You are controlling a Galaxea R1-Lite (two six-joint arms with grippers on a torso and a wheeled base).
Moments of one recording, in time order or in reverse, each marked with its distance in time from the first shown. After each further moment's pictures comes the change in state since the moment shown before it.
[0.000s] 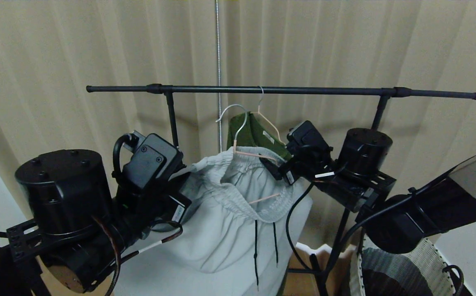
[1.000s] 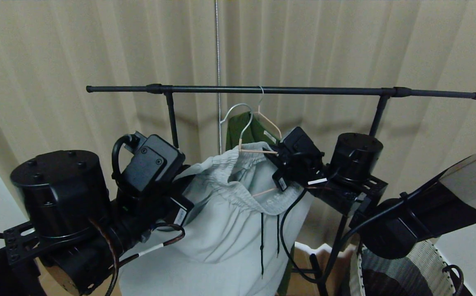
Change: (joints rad) left arm -0.001 -0.012 0.005 -0.002 -0.035 0.000; right arm 0.023 0.016 0.004 -0.010 0.030 0.000
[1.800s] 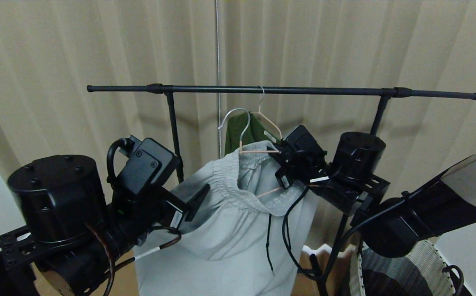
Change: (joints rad) left arm 0.001 0.000 0.023 -0.001 0.005 -0.026; right arm 0.004 -0.006 0.000 -0.002 -0.013 0.001
